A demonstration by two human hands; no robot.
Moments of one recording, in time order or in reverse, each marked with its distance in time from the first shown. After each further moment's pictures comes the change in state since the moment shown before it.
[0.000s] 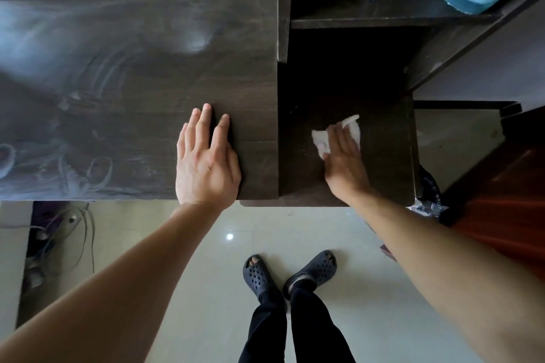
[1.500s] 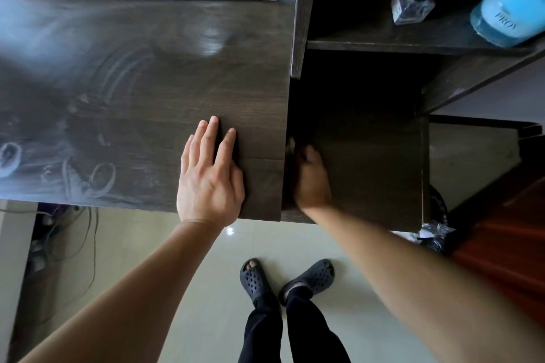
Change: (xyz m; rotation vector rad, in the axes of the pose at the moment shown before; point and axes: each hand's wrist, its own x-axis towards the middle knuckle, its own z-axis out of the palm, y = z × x) left_hand 0.003 0.002 -0.003 0.015 -0.026 -0.013; right_hand 0.025 -0.072 0.017 0.149 -0.059 -0.008
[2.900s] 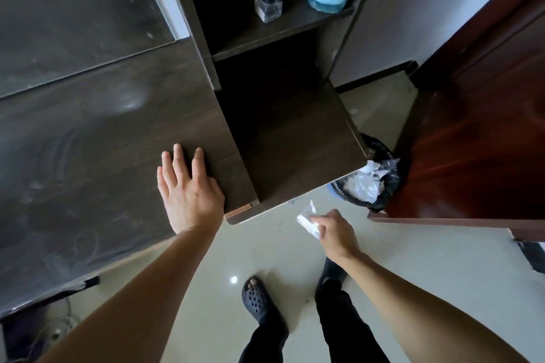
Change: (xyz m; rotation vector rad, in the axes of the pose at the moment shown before) left_hand -0.006 -0.005 0.004 0.005 -0.041 0.095; right_hand -0.191 0.018 0.002 0.133 -0.077 0.639
